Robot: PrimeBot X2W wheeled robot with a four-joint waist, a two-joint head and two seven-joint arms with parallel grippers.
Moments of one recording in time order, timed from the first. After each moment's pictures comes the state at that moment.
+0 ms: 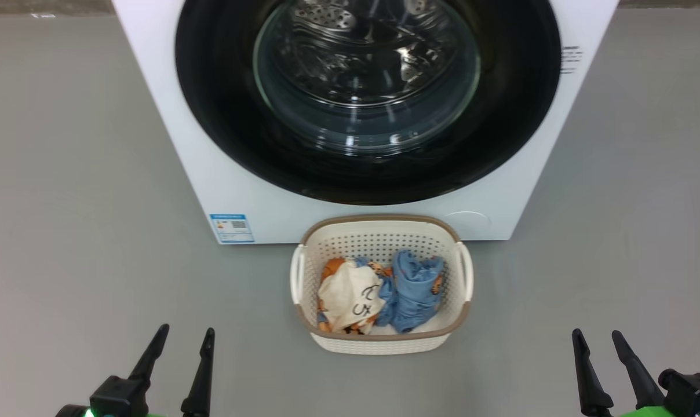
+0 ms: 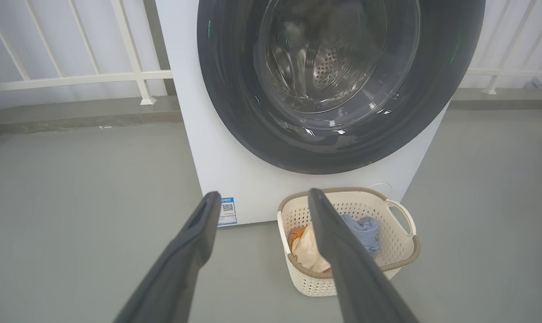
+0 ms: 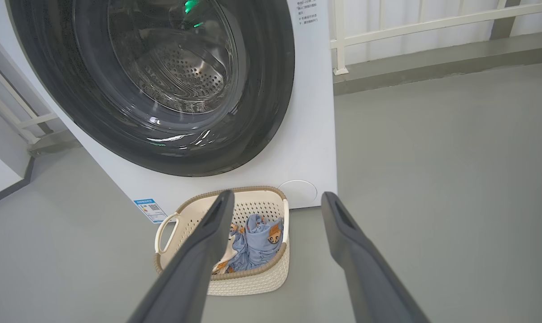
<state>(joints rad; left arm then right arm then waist) 0.00 0.10 -0.11 0.19 -0.18 -0.13 -0.25 0.06 -0.08 -0.11 0.22 0.30 0.13 -0.25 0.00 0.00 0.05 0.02</state>
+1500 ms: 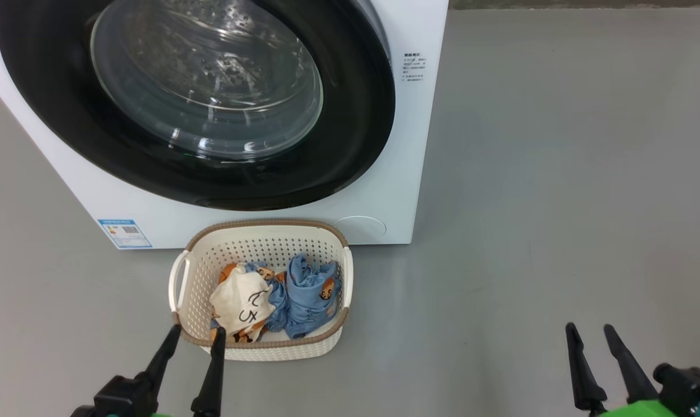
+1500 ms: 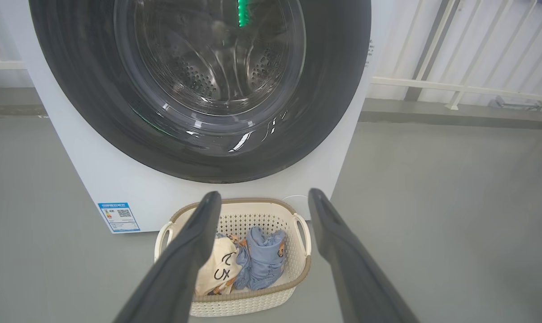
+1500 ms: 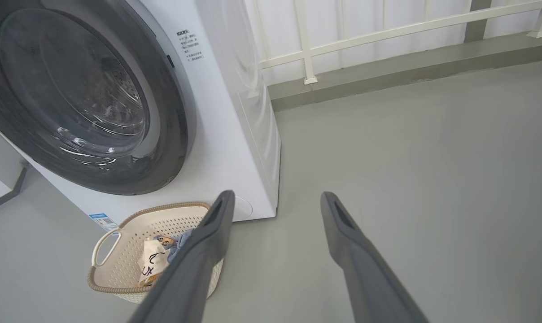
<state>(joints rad) 0.00 0.08 -0.12 0.19 -0.23 -0.13 -0.25 0.06 -0.08 -0.10 0.22 0.33 0.13 -0.25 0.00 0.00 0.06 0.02</state>
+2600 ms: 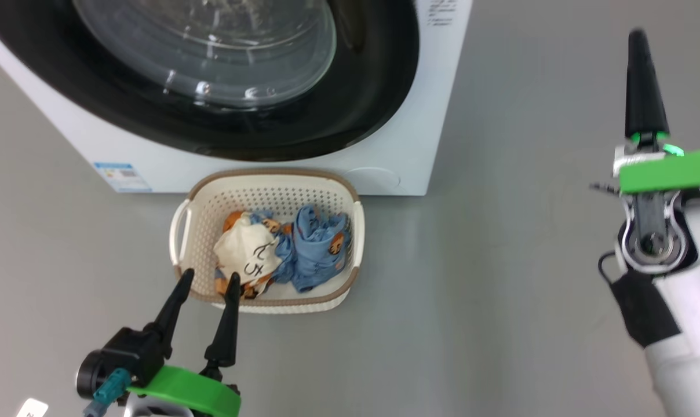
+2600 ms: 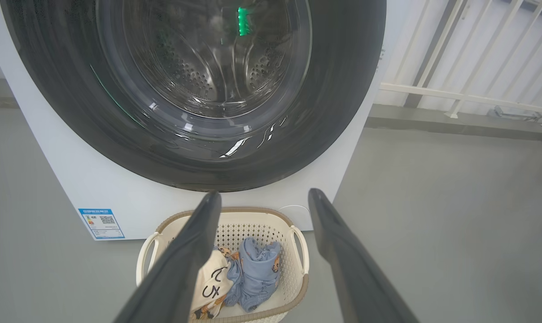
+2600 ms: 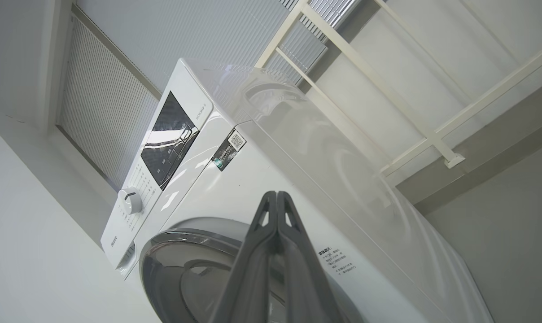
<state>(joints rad) -0.13 0.06 -0.16 0.18 -0.25 -0.13 -0.26 -0.64 -0.24 0.11 0.27 1.13 0.13 -0.26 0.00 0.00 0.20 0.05</state>
